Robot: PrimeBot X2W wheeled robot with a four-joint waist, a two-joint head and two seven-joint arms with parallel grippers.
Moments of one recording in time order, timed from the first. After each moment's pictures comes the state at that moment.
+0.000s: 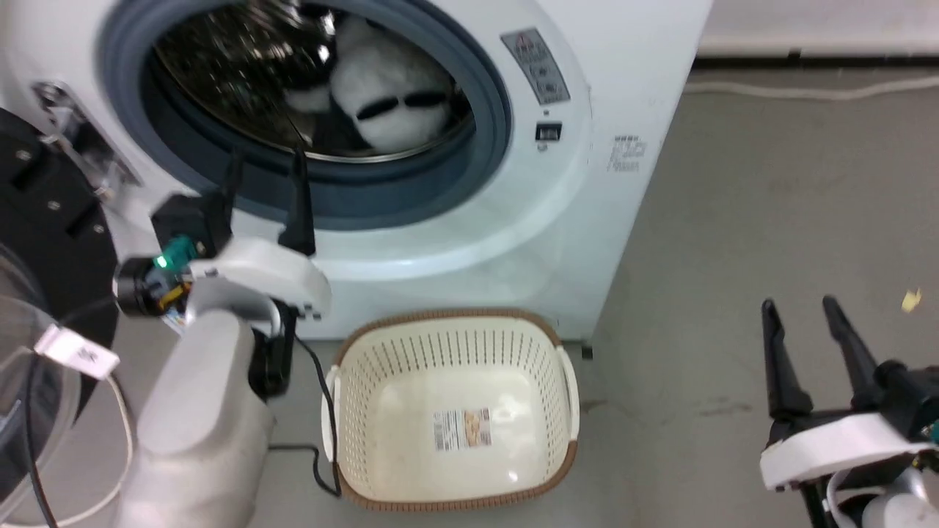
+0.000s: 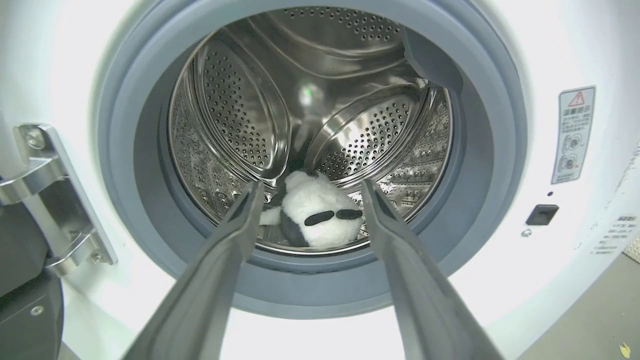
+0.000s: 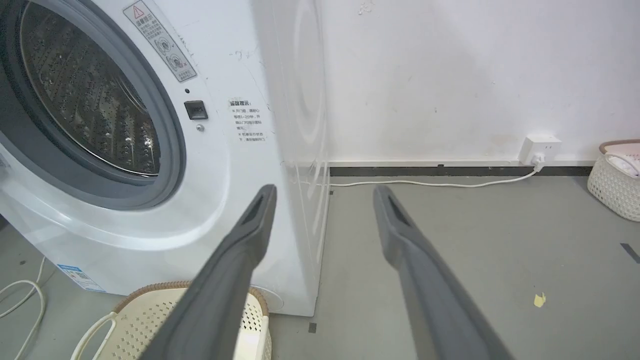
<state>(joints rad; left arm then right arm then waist) -0.65 0.19 -0.20 0.58 -0.36 0.03 -0.26 -0.09 -0.07 -0.09 0.02 0.13 0.13 -0.13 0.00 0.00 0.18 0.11</state>
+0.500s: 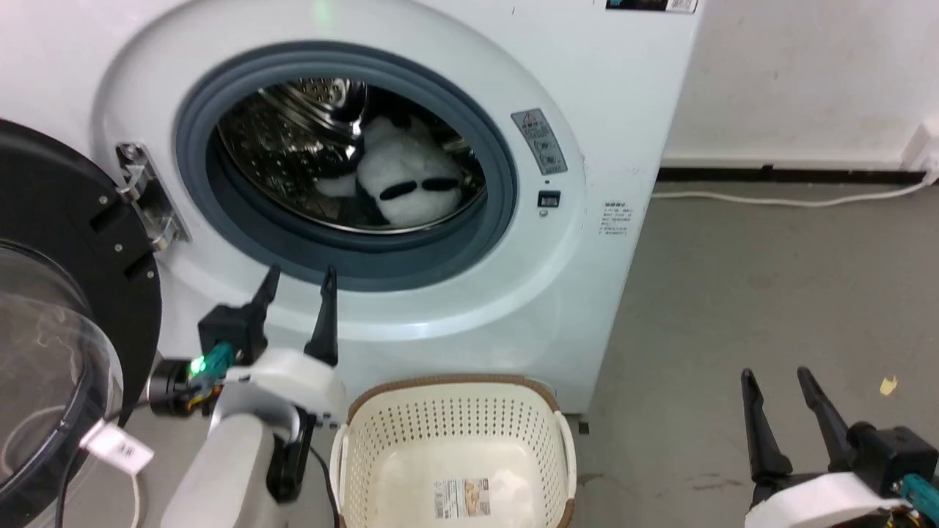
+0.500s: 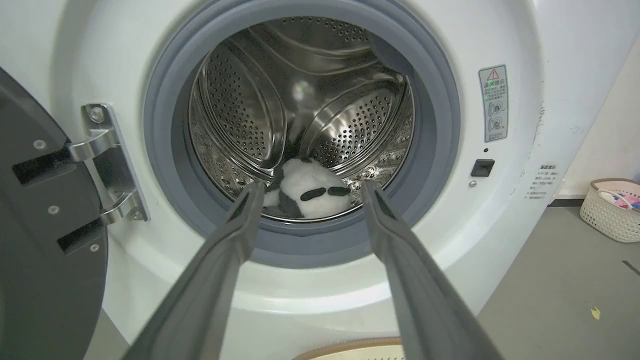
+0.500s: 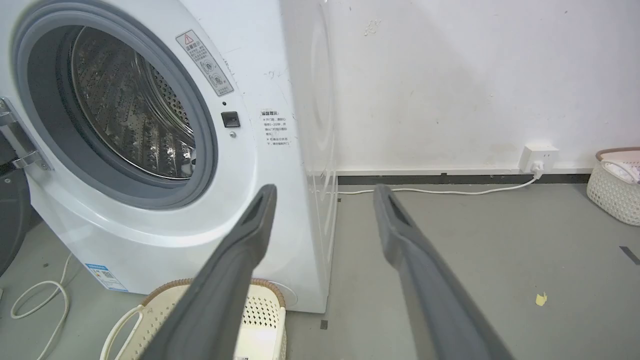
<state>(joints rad) -0.42 0.18 -0.23 0.52 -0.32 0.03 -0.26 0.01 -0.05 -0.07 0.10 0.14 0.13 -0.17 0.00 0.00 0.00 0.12</state>
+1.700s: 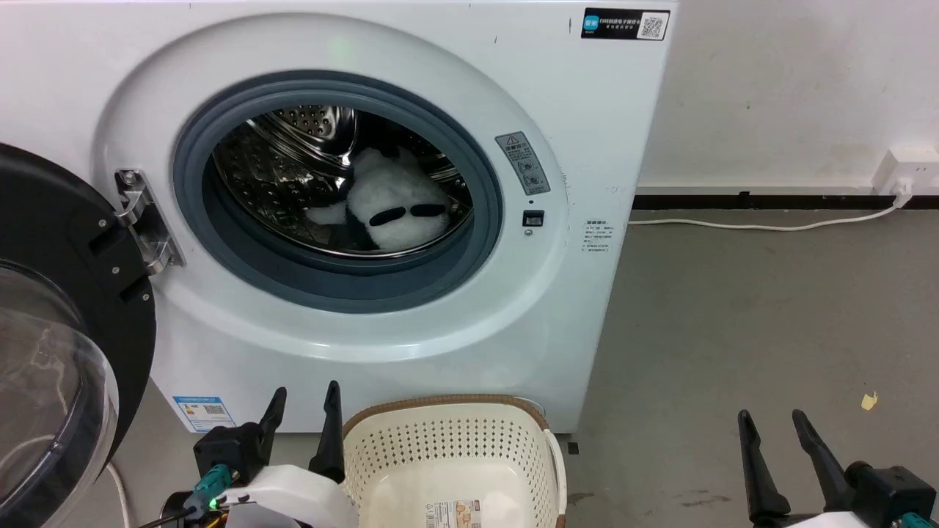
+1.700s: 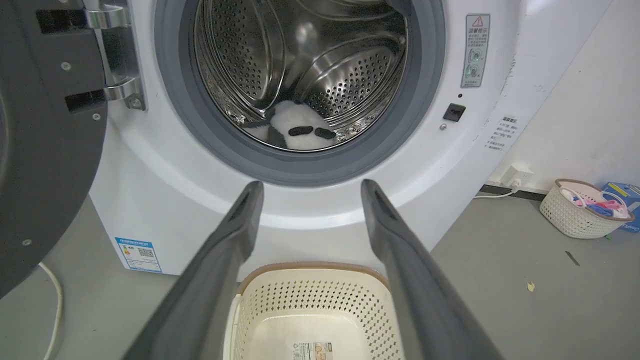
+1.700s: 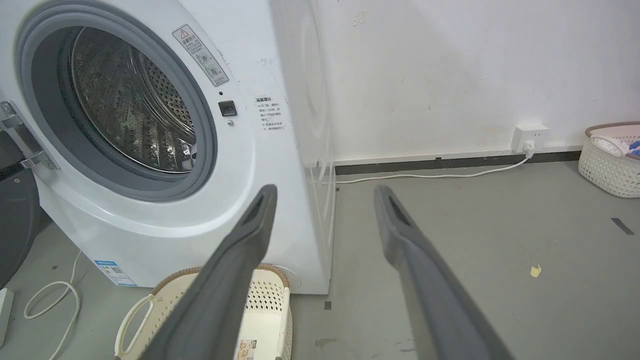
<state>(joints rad) -0.08 0.17 -0.22 0.25 -0.43 0.10 -0.19 0.10 -0.05 -0.06 0.11 0.19 0.13 -0.19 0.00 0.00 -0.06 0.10</state>
